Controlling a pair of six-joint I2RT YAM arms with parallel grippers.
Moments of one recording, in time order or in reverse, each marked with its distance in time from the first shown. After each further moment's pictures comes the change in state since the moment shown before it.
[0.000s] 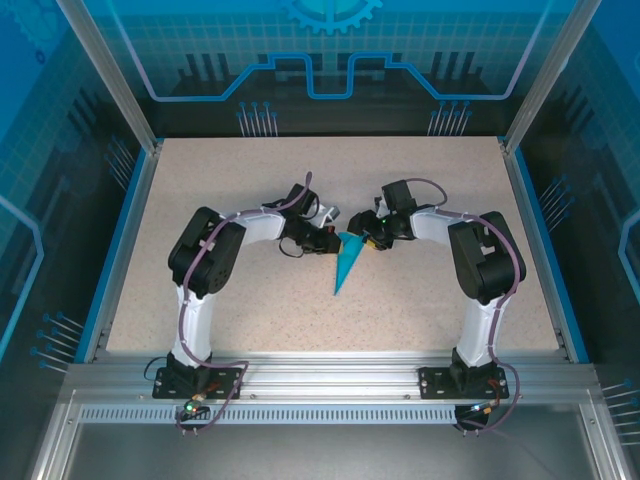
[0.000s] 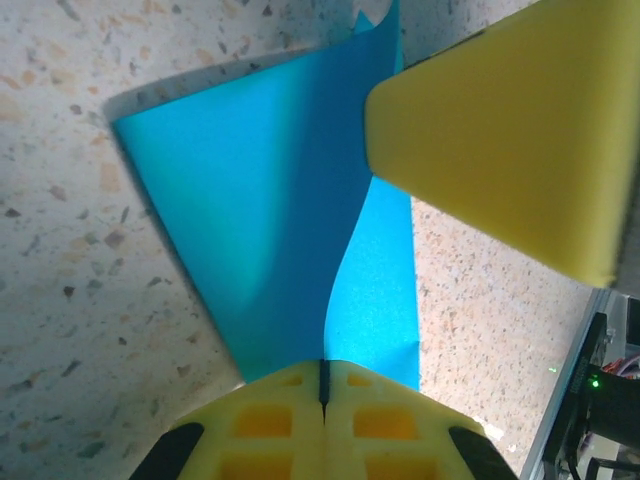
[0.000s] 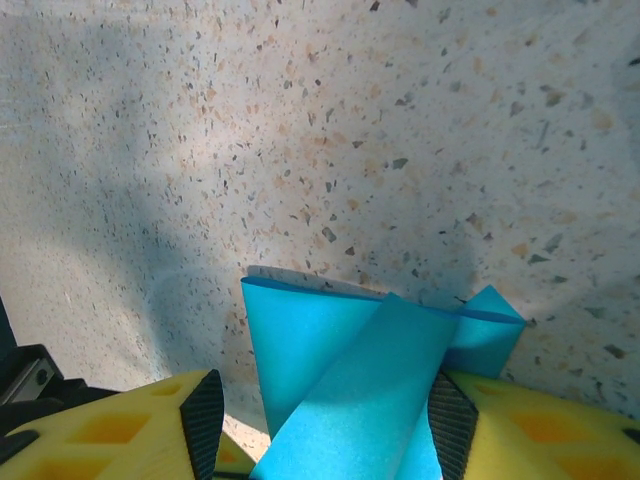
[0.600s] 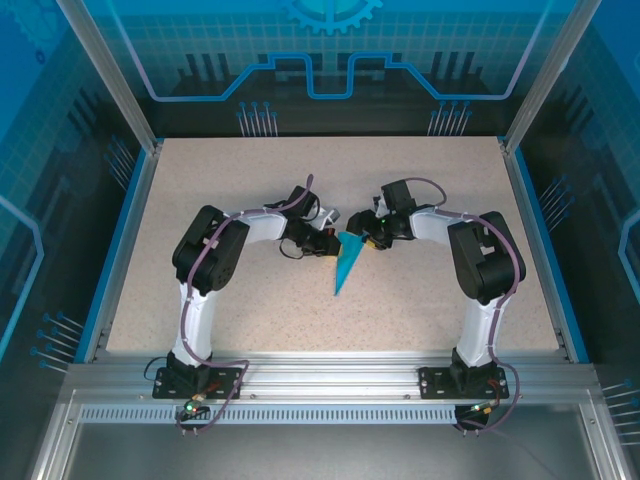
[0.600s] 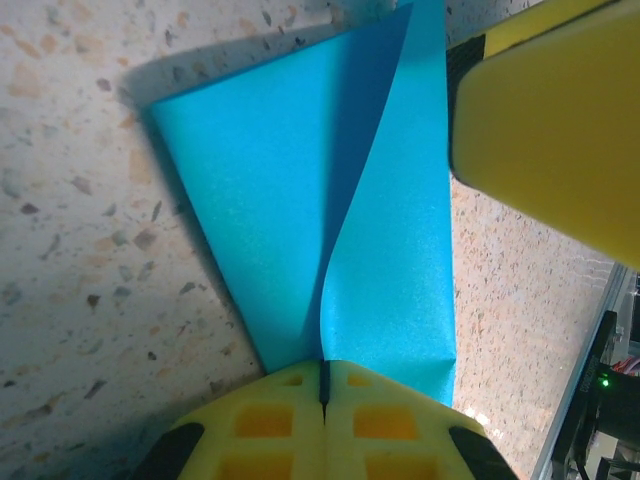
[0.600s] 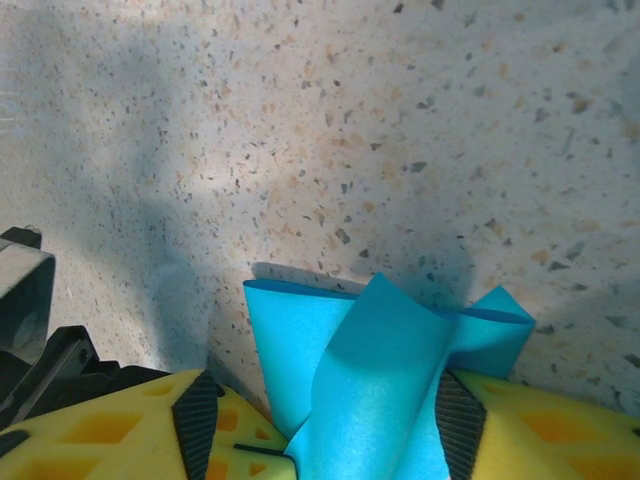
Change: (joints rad) left arm 0.000 0.034 0.010 -0.006 0.005 0.006; right arm 0.003 -0.003 -0.001 0.017 -0.005 -0.014
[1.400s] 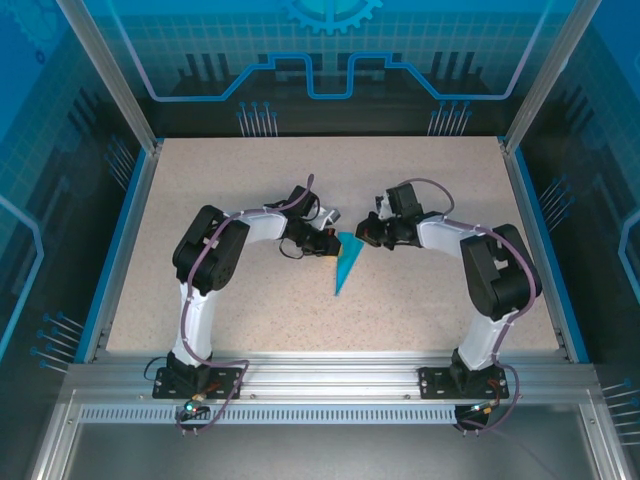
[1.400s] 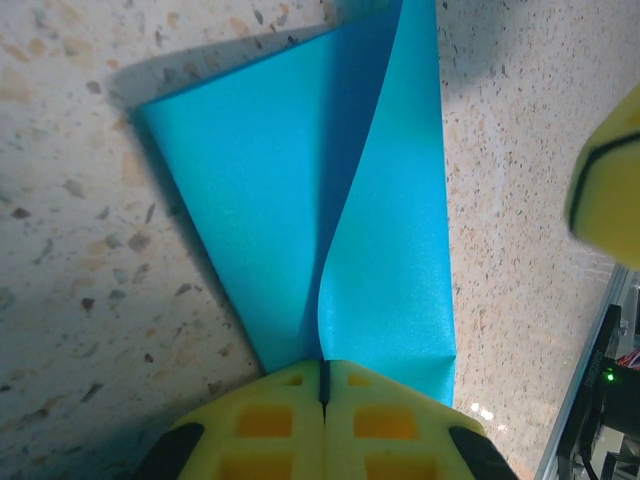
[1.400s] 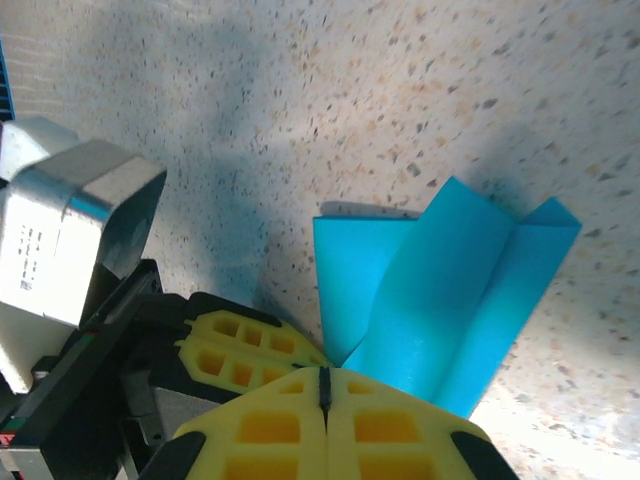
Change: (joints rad) left arm -0.001 0.003 0.006 -0.011 0.000 0.023; right arm 0.017 -0.133 -0.113 0.062 -0.016 -0.005
